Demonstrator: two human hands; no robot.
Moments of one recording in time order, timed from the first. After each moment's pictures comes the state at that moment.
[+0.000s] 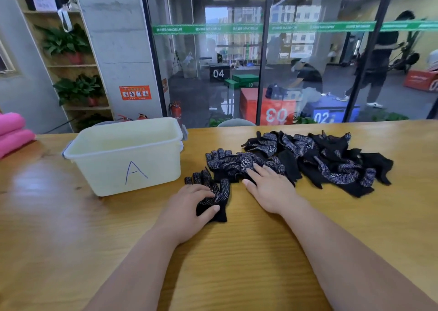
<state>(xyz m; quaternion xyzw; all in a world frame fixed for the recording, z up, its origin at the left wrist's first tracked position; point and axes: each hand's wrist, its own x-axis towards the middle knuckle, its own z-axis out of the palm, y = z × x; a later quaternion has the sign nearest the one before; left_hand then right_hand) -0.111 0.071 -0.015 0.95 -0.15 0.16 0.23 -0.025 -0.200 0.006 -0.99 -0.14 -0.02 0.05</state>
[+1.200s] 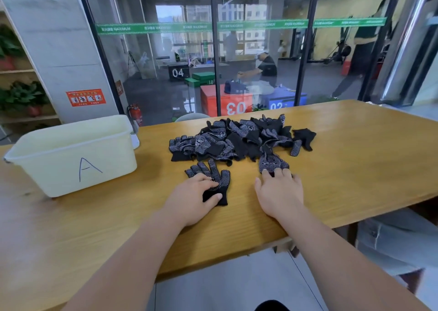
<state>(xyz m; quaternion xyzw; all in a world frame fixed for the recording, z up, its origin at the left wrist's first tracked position) -0.144 -0.054 0.005 0.96 -0.22 0.09 0.14 -0.163 -0.305 0.000 -0.99 0.11 -0.10 -0.02</state>
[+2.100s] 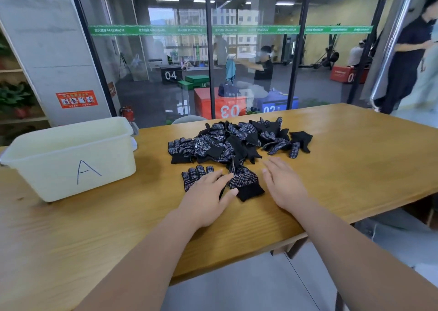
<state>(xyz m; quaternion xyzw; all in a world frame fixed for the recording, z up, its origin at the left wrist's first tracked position) -0.144 -0.077 0.007 0.95 -0.26 0.06 0.15 -0.136 -0.340 -0.008 -0.97 0.01 -0.19 0.17</state>
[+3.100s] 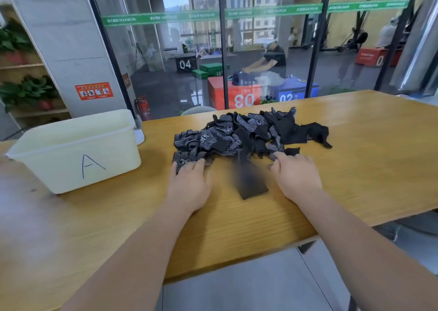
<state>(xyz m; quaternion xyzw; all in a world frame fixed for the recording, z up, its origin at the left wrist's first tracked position) -0.108 -0.058 -0.002 0.99 -0.07 0.13 0.08 -0.121 -0.346 -0.001 -0.97 0.04 -0.24 0.04</state>
